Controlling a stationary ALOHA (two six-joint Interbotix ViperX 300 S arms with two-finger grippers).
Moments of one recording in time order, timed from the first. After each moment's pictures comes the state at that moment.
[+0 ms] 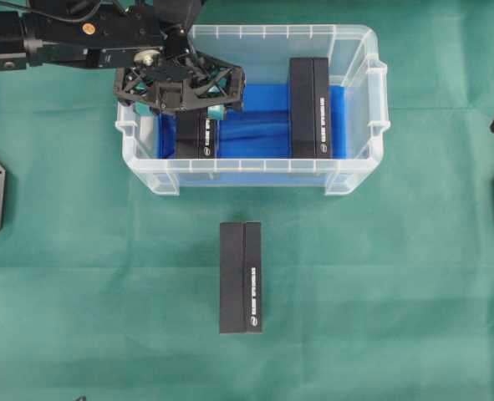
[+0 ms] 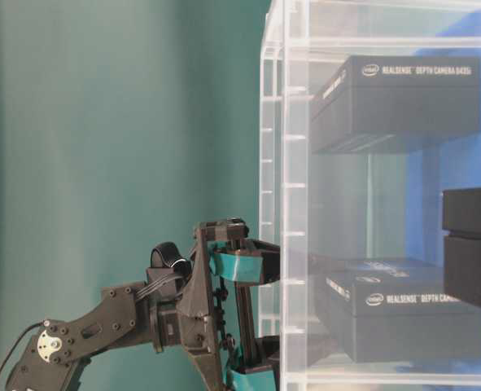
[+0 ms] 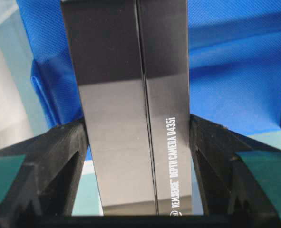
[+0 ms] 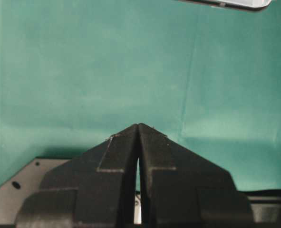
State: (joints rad) left arm 0.27 0.10 0.25 0.02 1.00 -1.22; right arm -0.01 -0.71 0.52 -0.14 1.39 0.00
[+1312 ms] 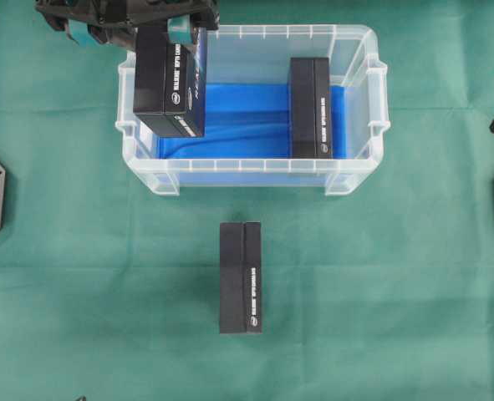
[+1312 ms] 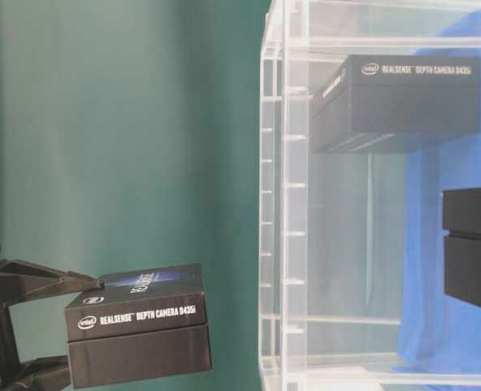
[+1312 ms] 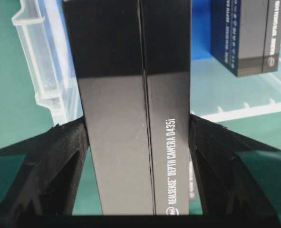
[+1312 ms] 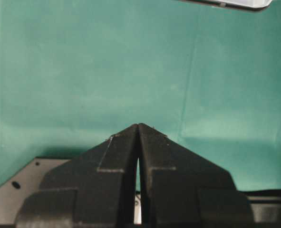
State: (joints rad) left arm 0.28 -0.02 -0.25 0.02 1.56 -1.21; right arm -0.01 -0.71 0.52 -0.14 1.39 0.00
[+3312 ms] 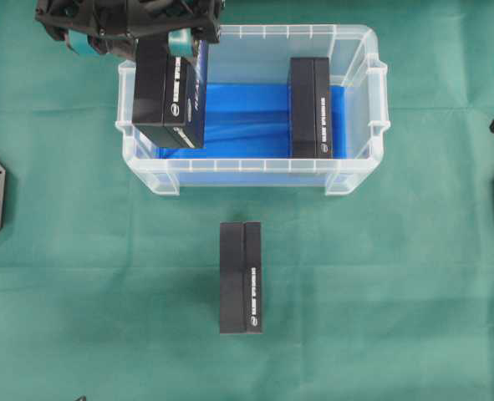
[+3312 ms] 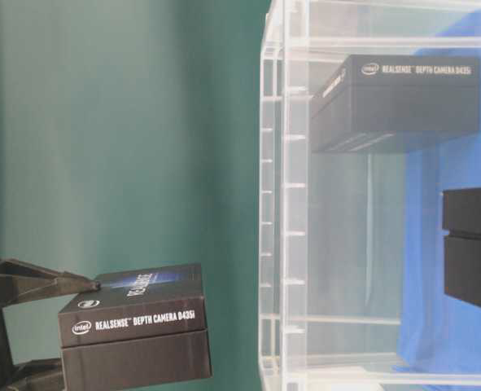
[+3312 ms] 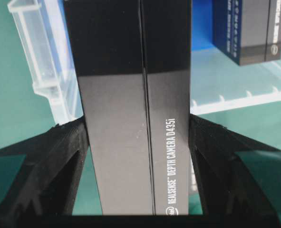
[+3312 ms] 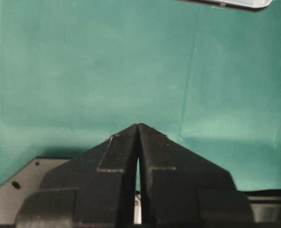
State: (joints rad) left arm 0.24 -0.02 -0.25 0.02 1.58 -1.24; right arm -0.01 -0.71 0.52 -0.14 1.39 0.00
